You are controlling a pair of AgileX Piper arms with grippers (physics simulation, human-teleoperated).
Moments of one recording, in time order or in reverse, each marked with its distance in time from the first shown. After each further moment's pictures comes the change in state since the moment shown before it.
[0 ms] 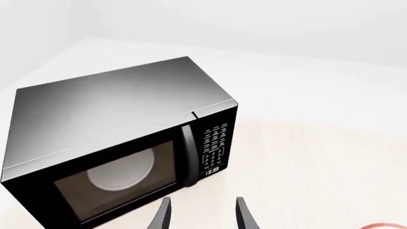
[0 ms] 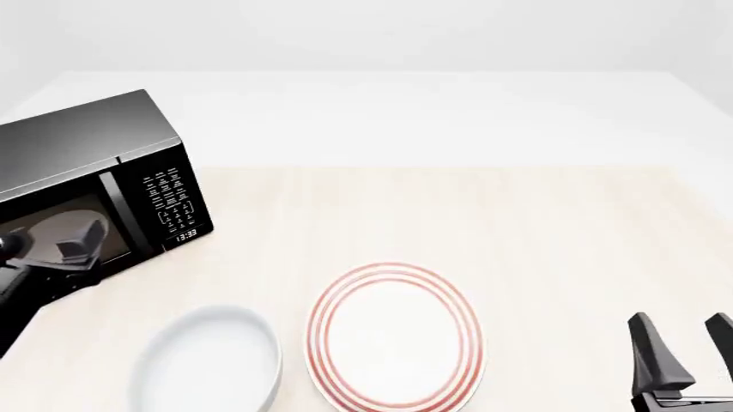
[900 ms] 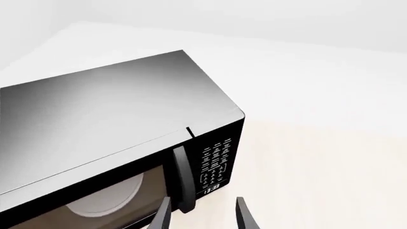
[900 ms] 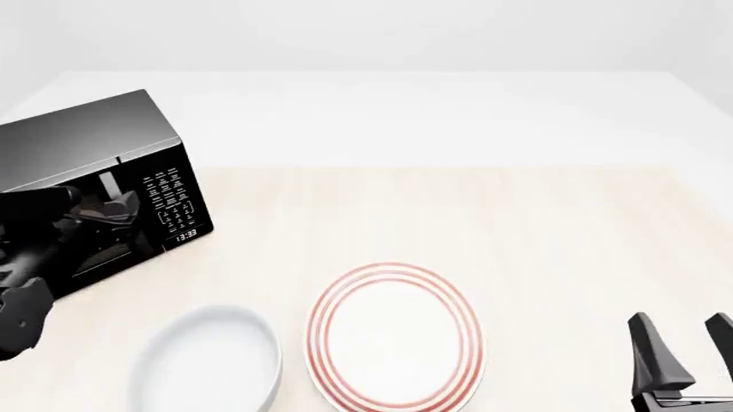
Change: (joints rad) left arm -0.008 0.461 -0.152 -0.242 -0.005; right arm 0.000 0.000 0.000 0.000 0.000
